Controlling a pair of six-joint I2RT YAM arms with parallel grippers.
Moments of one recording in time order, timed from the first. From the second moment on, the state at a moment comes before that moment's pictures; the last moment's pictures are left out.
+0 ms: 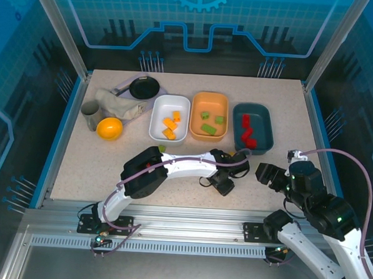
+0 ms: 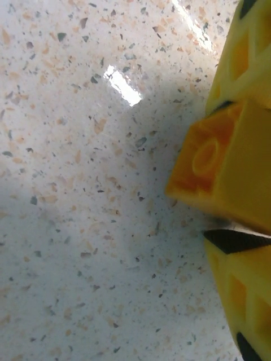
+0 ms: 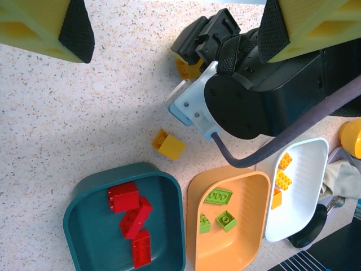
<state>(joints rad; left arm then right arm) -1.12 2.20 1.68 -0.87 -0.03 -0.39 0.52 0.46 0.96 -1.20 0.18 0.73</state>
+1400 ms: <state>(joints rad) -0.33 2.41 2.19 -1.06 -0.23 -0.69 0.59 1.34 1.14 -0.64 -0.30 0.49</state>
